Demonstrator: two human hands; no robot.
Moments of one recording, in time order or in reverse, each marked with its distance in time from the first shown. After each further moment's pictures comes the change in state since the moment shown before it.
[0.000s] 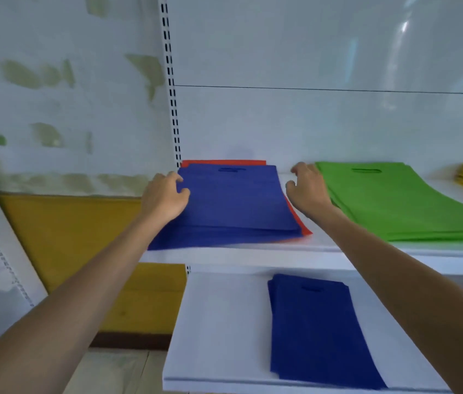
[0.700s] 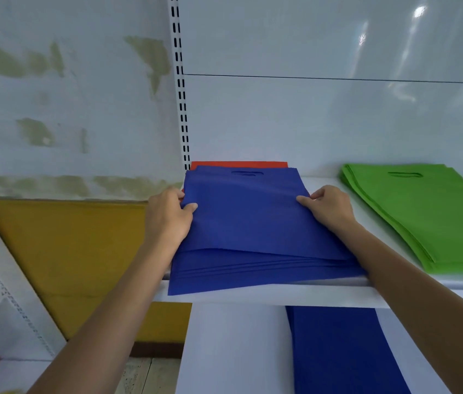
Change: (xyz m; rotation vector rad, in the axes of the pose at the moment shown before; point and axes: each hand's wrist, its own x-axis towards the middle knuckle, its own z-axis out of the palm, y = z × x) left_hand 0.034 -0.033 0.027 -0.176 0.122 -0.084; right_hand 0.031 0.007 0.056 0.109 -0.094 0.296
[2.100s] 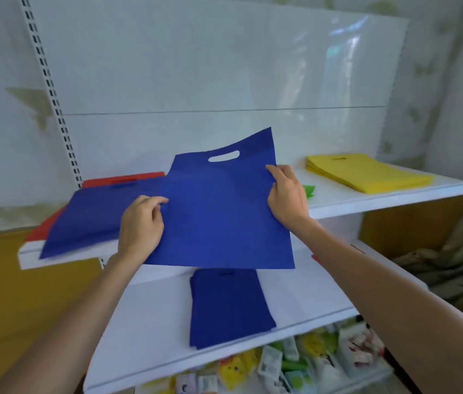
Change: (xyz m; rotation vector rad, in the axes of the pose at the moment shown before) left_hand -0.191 0.157 0.004 -0.128 0.021 0.483; right_hand -0.154 0.120 -0.223 -0.108 0.364 -0.303
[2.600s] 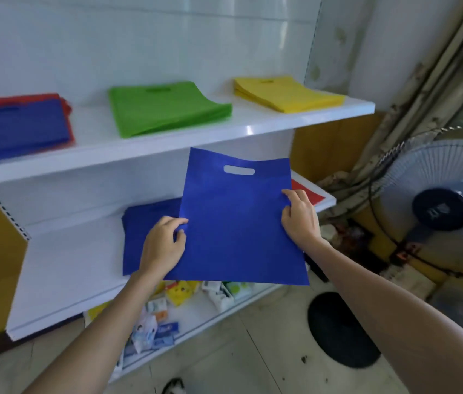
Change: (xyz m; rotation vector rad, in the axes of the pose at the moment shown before) left_hand -0.187 0.078 0.139 -0.225 -0.474 -0.017; right_hand -0.201 0.169 -0.071 -0.145 -0.173 0.410
